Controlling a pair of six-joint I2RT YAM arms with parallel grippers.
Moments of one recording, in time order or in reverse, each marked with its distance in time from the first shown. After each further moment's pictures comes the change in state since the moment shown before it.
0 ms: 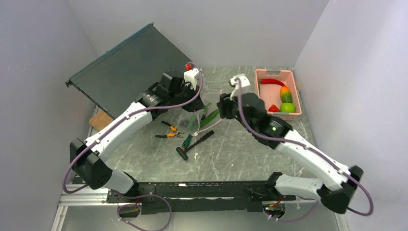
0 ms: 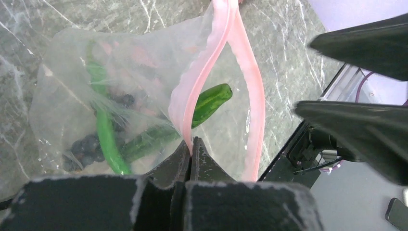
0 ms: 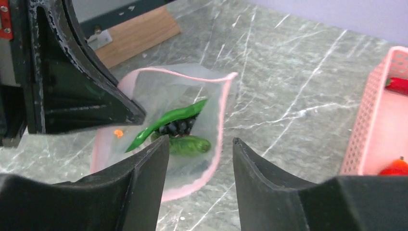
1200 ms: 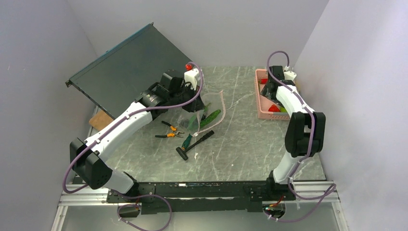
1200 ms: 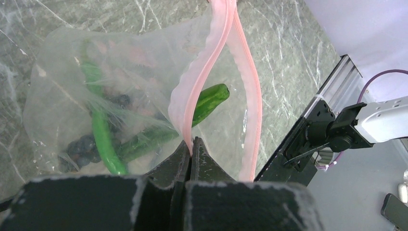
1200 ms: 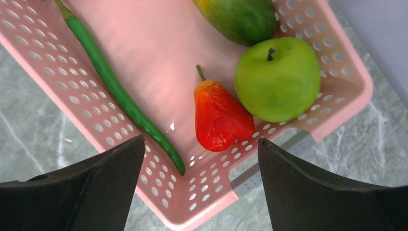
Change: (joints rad) left arm 0.000 0.000 0.000 0.001 0.014 -0.002; right arm -0.830 0.619 0.227 -0.238 0.111 0.375
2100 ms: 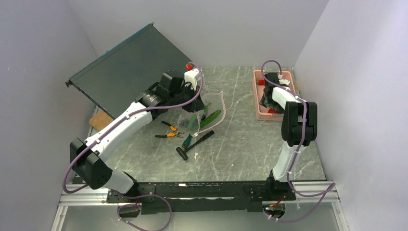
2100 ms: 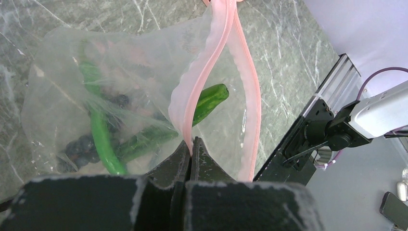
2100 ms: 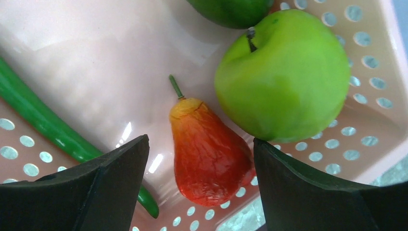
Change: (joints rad) left arm 0.000 0.000 0.000 0.000 0.007 0.000; right arm -0.026 0.200 -0.009 0.044 0.028 -0.095
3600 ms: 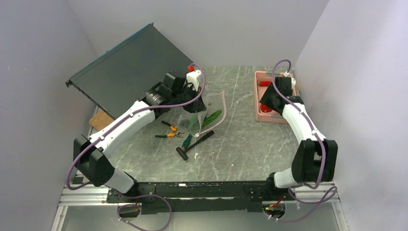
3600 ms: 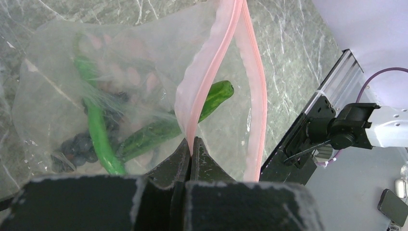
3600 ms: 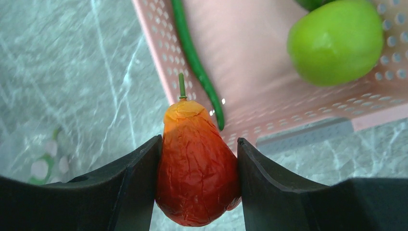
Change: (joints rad) left arm 0.000 0.035 0.000 0.000 0.010 -0.003; right arm 0.010 -0.470 -0.240 0.097 -0.342 -0.007
